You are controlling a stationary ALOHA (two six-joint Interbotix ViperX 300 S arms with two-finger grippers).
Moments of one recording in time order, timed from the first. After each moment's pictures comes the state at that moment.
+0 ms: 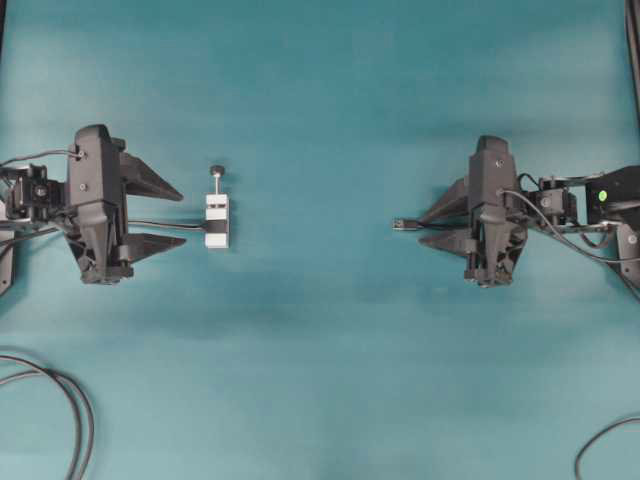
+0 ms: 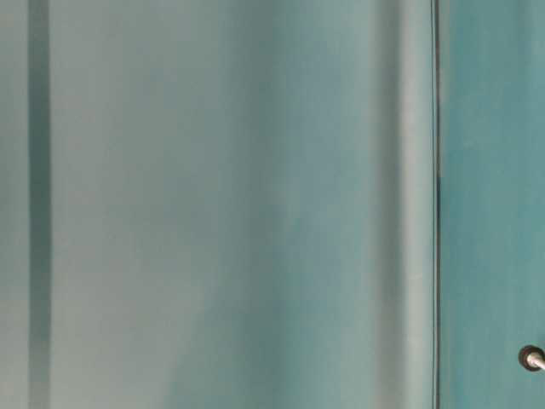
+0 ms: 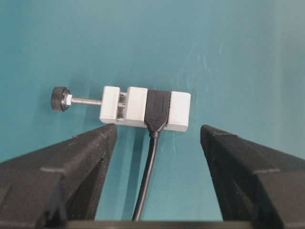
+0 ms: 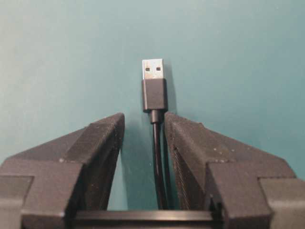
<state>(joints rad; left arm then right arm) 0.08 -0.35 1.17 -0.02 -0.11 0.01 -0.08 0.06 1.20 -0.01 -0.62 0.12</state>
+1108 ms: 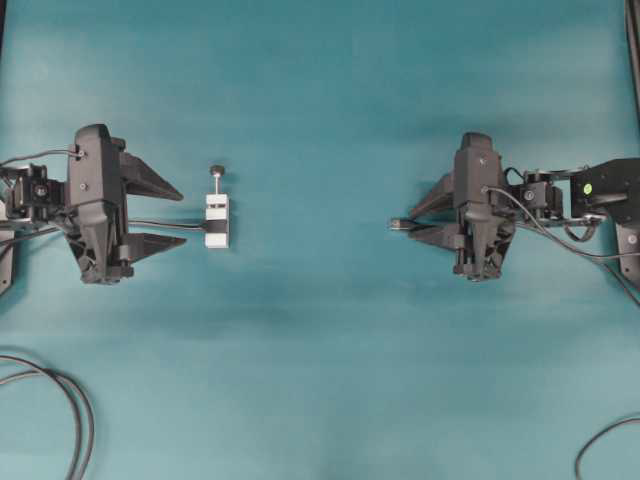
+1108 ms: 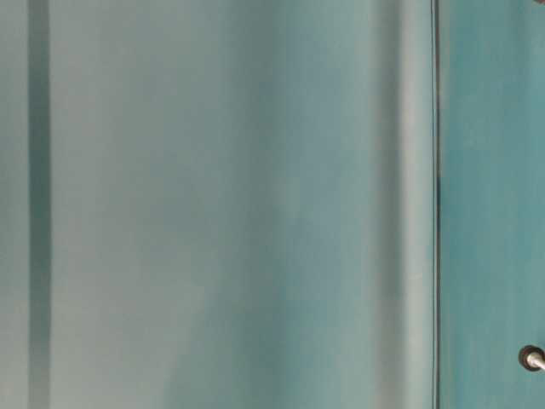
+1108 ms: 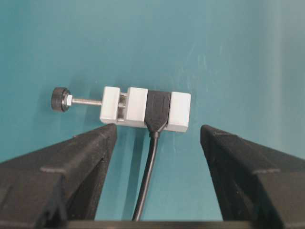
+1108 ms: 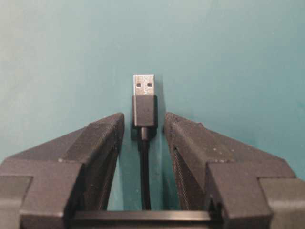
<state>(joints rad) 0.08 -0.34 1.17 -0.02 -0.11 0.01 -0.11 0.08 1.14 -0.02 -0.53 0.06</state>
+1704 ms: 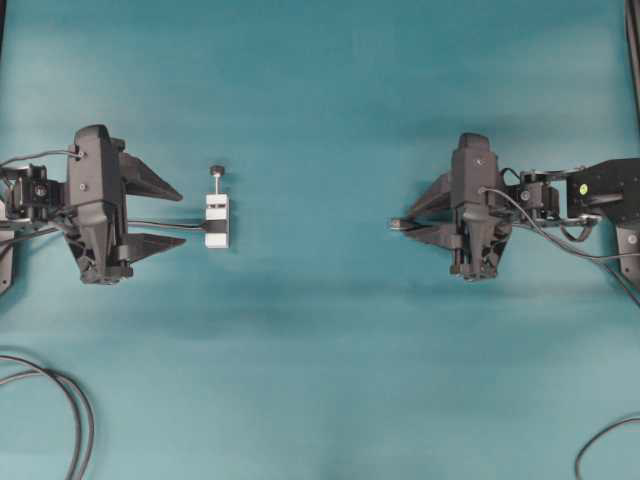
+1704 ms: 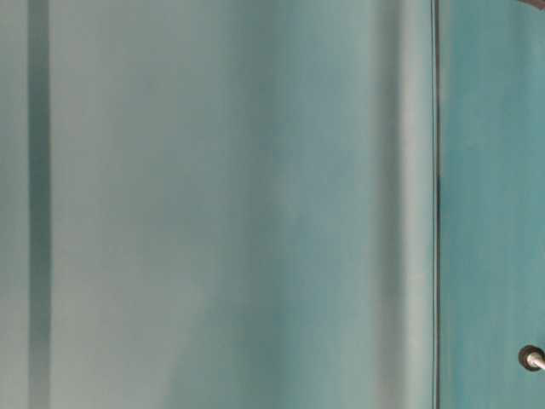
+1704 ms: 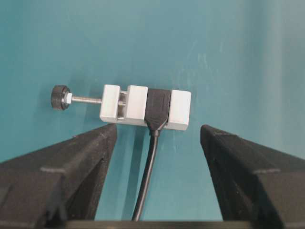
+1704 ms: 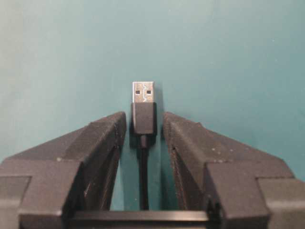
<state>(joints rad) 0.08 -0.34 1.17 -0.02 -0.11 0.01 -0.11 0.10 1.13 -0.02 -0.53 0.05</state>
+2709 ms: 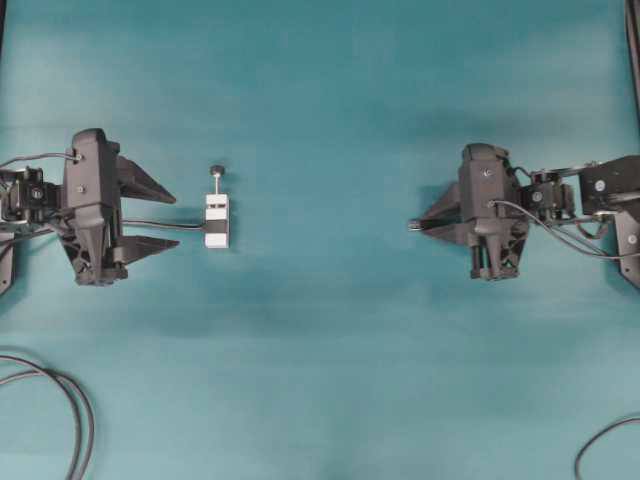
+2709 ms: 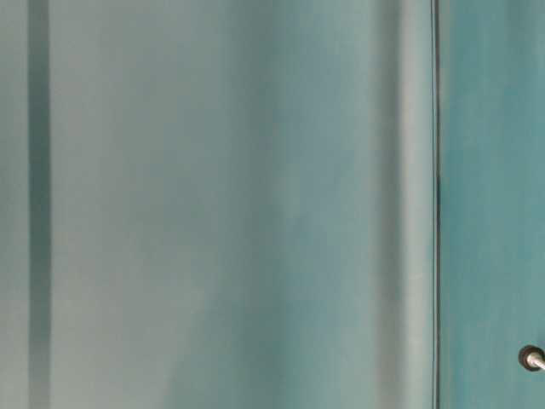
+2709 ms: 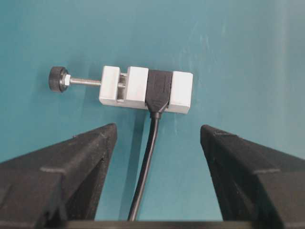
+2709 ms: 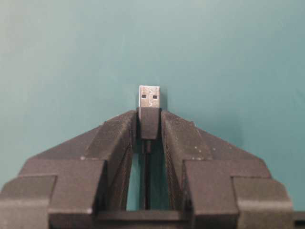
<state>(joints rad) 0.08 -0.35 1.20 -0.02 -0.11 0.01 -0.12 -0.03 1.16 -0.12 -0.33 0.02</state>
